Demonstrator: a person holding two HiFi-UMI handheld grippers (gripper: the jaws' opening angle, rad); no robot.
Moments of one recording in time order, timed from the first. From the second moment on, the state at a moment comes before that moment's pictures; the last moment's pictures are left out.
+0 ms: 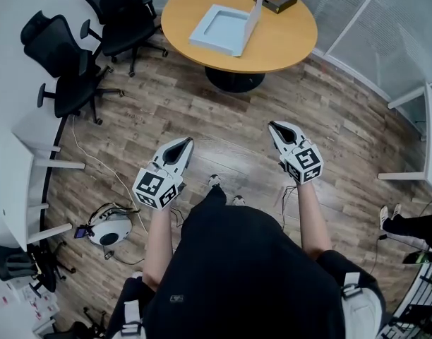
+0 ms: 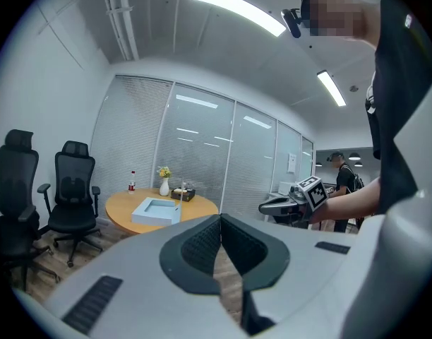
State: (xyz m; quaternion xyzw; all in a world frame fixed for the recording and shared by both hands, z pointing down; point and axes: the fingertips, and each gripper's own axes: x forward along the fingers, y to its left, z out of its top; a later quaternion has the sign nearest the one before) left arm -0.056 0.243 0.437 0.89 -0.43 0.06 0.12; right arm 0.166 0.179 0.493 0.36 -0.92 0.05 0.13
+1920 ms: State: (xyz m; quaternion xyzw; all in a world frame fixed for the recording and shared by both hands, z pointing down) left arm -0.134 0.077 0.454 0.89 -0.43 0.06 0.14; right arm 0.107 0.013 0.505 0.38 -0.91 0.06 0.14
